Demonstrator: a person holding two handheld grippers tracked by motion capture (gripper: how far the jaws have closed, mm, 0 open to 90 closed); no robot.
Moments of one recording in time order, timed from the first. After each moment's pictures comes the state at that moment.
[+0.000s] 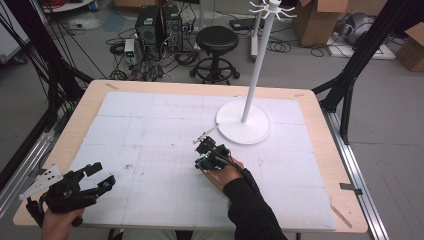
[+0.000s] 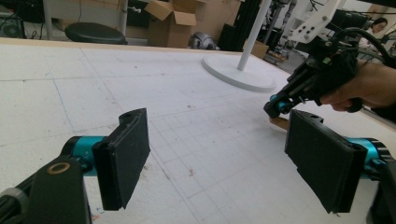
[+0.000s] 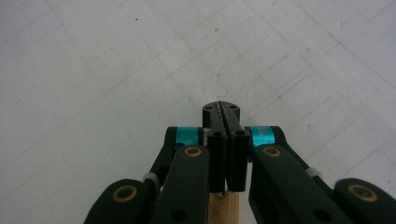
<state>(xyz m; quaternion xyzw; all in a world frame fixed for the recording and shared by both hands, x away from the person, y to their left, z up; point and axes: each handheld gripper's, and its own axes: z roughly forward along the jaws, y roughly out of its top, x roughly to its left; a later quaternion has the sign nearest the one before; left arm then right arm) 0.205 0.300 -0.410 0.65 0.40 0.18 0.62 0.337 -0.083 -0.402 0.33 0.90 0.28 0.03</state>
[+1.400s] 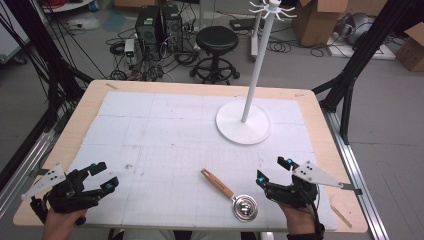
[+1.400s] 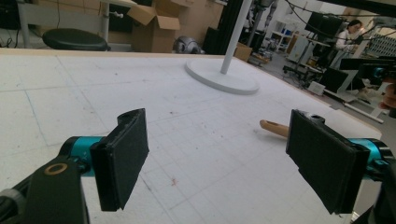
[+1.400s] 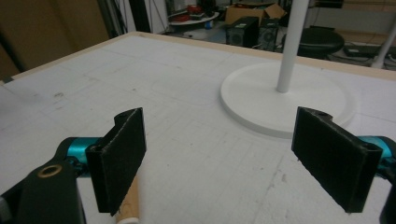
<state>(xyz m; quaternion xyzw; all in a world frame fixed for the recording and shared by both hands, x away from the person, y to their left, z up) 0.205 0.293 -0.407 0.66 0.37 0.16 0.64 0.214 -0.269 -0.374 0.41 0.70 0.53 0.25</state>
